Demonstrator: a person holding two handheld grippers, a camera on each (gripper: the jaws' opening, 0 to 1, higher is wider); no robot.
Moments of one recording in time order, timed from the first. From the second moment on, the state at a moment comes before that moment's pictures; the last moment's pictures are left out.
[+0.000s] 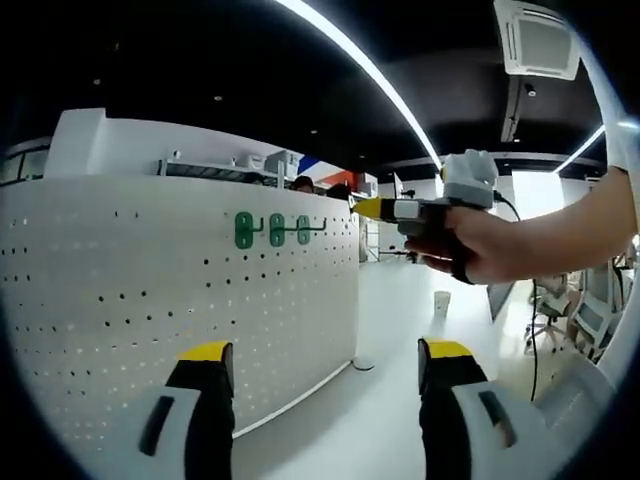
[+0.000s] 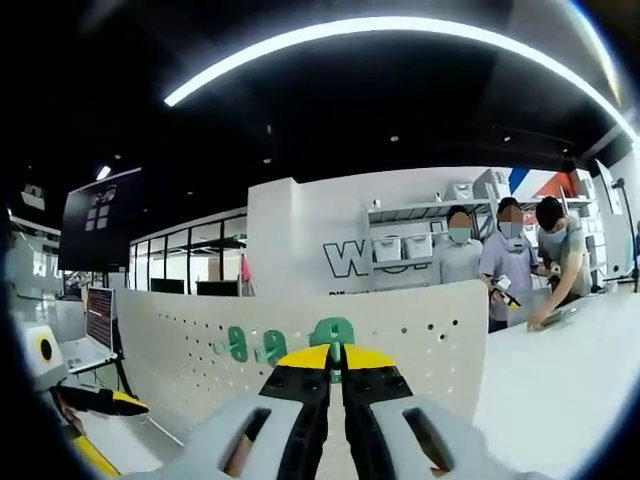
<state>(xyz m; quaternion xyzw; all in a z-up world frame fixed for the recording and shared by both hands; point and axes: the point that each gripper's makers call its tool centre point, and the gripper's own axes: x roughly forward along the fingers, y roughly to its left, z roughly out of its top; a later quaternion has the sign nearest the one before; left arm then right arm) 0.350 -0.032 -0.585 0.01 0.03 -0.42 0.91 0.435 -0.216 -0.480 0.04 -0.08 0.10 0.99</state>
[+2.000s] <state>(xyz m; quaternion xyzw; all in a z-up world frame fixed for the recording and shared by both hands) 0.342 0.036 -0.605 -0.01 0.05 -0.36 0.93 0.487 -0.232 -0.493 0.03 -0.10 0.07 0.99</state>
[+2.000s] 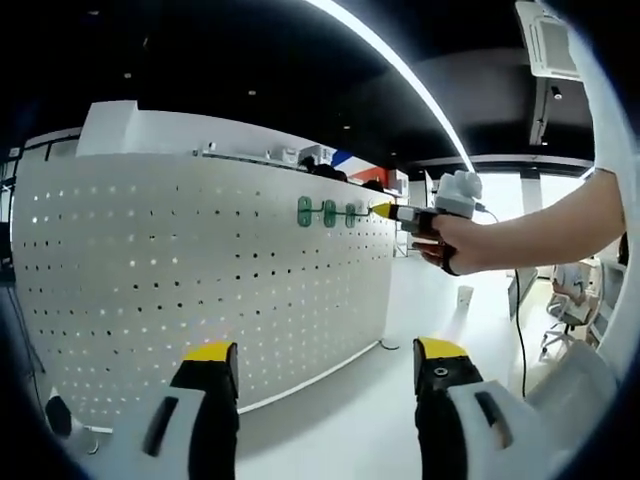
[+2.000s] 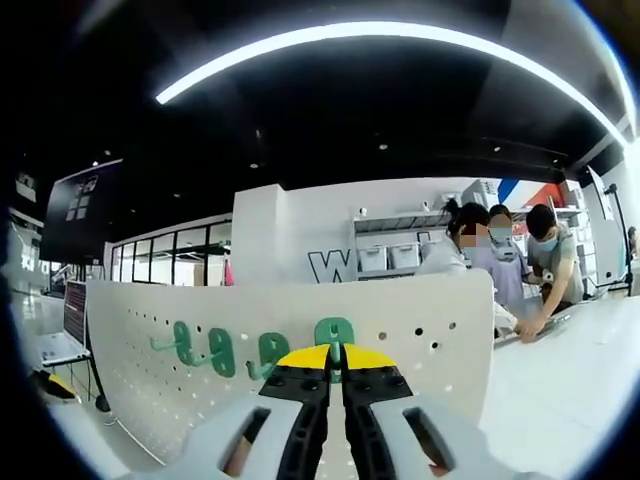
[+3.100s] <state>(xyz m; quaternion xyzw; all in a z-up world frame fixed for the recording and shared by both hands) 0.341 0.045 -0.608 -0.01 0.06 -0.35 0.93 0.500 -0.235 -0.503 0.03 -0.10 0.05 0.99</state>
